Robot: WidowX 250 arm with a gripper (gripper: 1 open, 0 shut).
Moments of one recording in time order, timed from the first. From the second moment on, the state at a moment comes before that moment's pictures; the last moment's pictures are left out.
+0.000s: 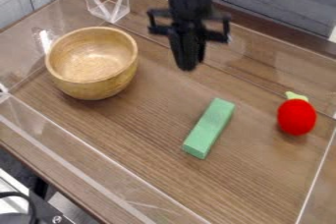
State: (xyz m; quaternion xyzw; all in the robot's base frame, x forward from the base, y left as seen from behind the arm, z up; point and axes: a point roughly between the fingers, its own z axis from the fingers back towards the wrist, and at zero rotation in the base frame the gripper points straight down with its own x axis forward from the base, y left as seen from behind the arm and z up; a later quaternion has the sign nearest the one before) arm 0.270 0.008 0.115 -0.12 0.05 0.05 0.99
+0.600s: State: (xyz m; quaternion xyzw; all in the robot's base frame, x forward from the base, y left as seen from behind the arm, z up) arm 0.262 -0.030 0.107 -0.12 0.01 0.03 0.99
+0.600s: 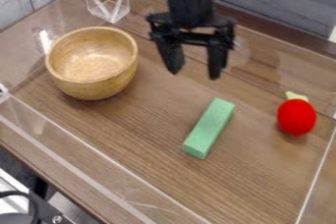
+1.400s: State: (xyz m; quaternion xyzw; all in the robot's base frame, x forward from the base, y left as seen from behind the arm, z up) arm 0.257 -0.055 0.056 -0.07 -0.02 0.00 1.00
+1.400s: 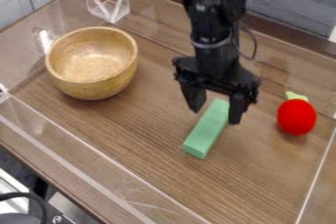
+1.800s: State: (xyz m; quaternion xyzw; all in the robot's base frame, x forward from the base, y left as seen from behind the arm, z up) arm 0.256 -0.055 0.026 -0.05 -0.02 0.00 1.00
